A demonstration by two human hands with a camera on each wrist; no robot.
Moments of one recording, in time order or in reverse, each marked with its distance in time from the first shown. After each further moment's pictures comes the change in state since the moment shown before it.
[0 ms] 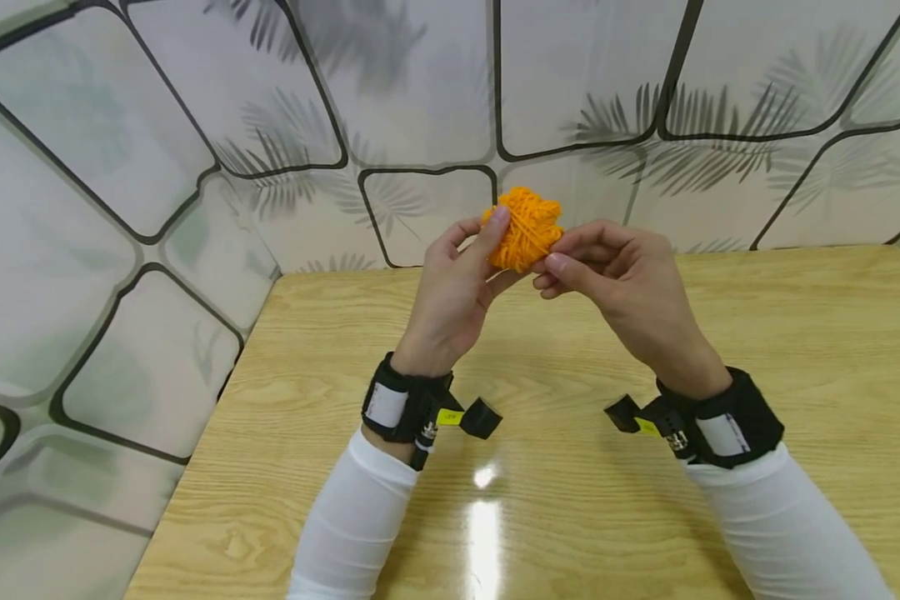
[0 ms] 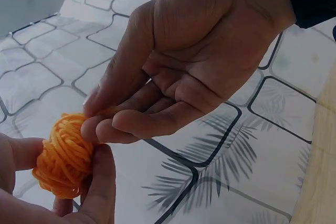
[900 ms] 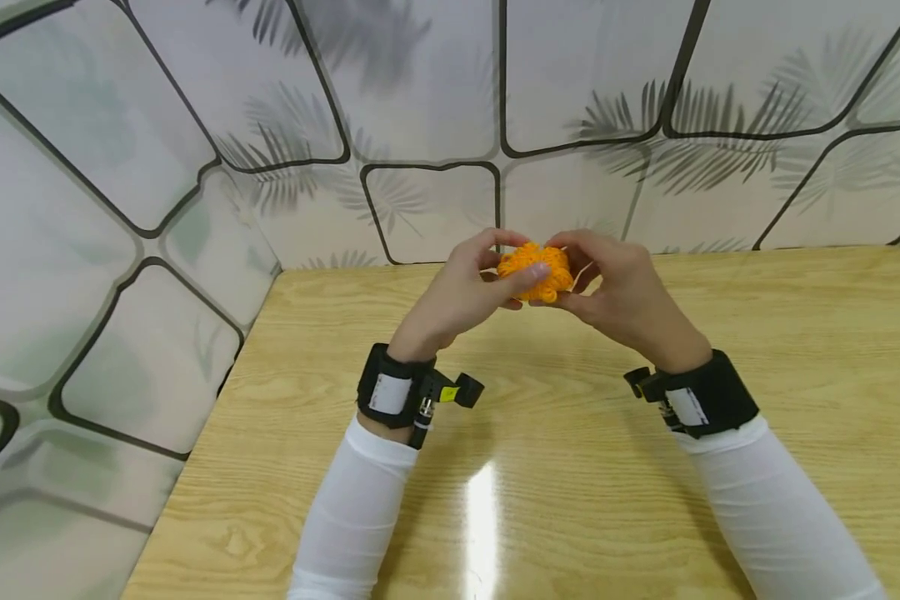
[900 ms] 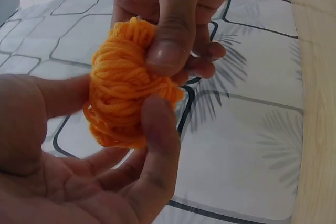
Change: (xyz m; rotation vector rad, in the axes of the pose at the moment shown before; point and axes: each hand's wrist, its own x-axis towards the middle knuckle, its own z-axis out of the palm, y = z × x) left_hand 0.010 -0.008 -0.029 0.738 -0.305 -0.047; right_hand 0.011 0.053 -0.030 -0.812 -0.137 -0.339
